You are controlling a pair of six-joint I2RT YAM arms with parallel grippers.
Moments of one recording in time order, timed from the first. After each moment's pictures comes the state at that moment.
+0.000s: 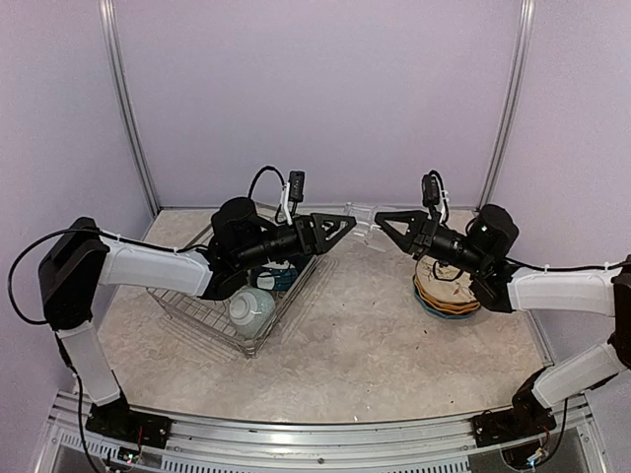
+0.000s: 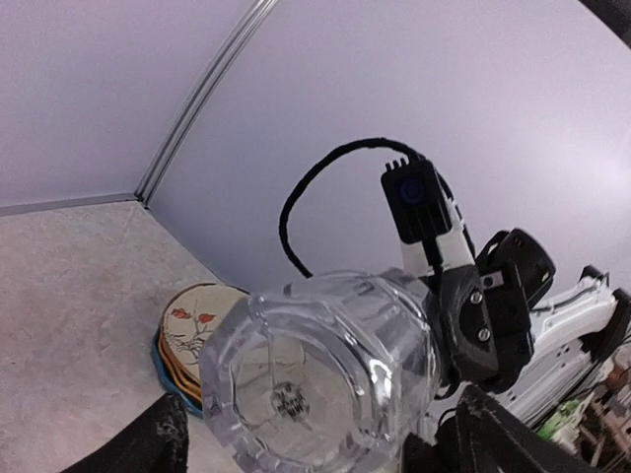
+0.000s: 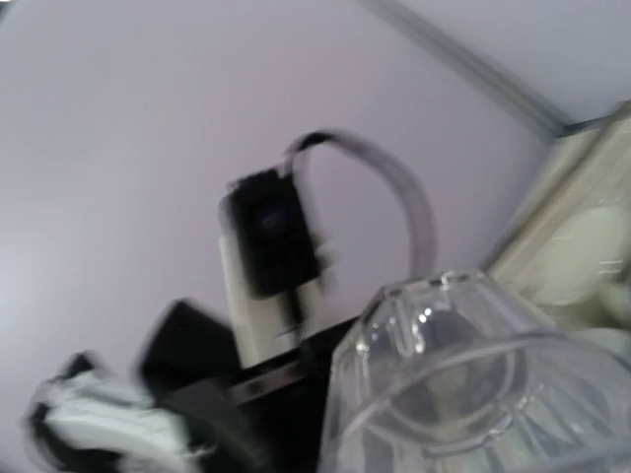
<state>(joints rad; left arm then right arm) -0.83 1.81 1.09 0.89 0.38 -0.68 0.58 1.35 0.67 0.93 -0.58 1.11</state>
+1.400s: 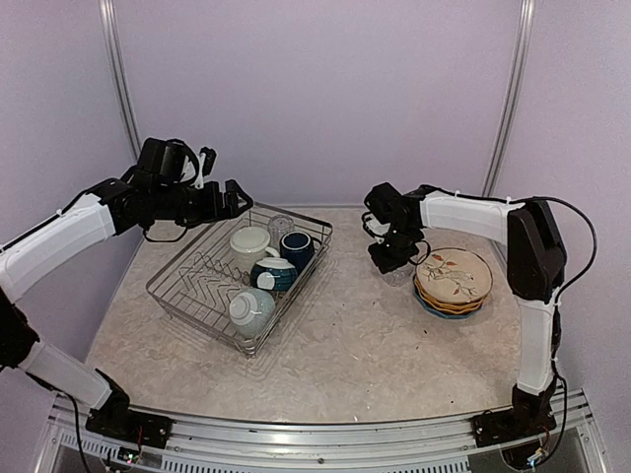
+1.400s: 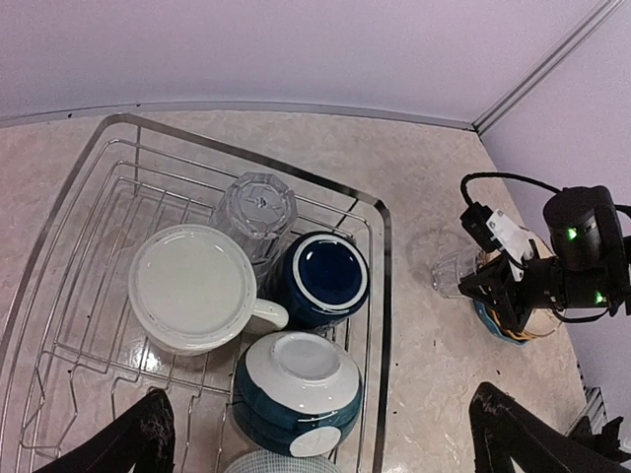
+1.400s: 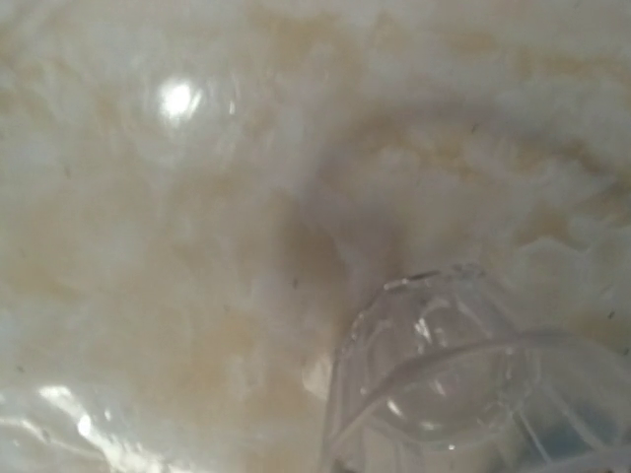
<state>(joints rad) -0.51 1.37 1.27 -0.44 0.10 -0.43 0.60 2.06 1.69 -0.84 0.16 0.10</state>
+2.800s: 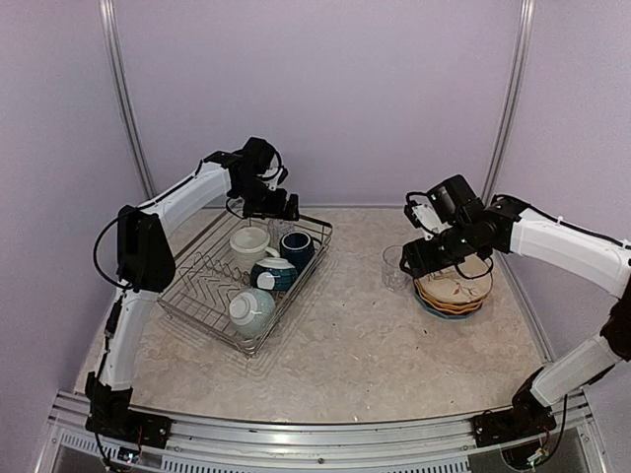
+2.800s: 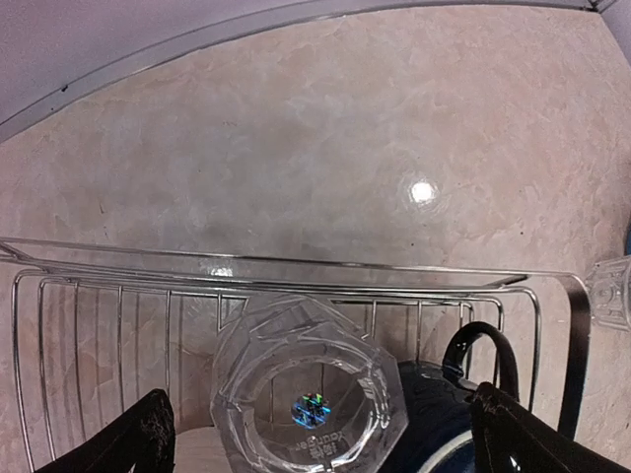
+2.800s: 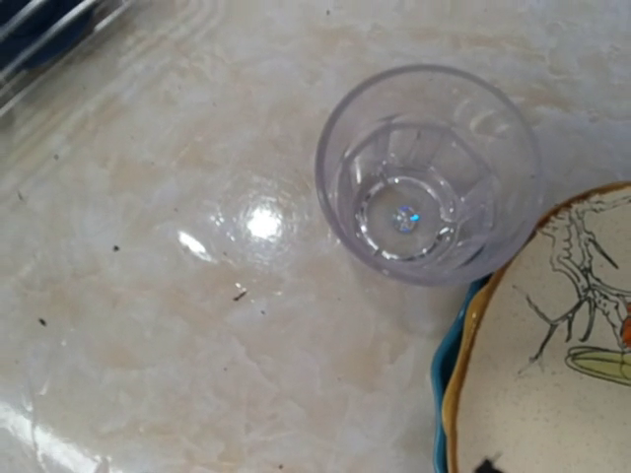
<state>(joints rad) -0.48 2.44 2.46 -0.96 0.11 -0.16 0.61 1.43 1.19 -0.68 0.07 0.18</state>
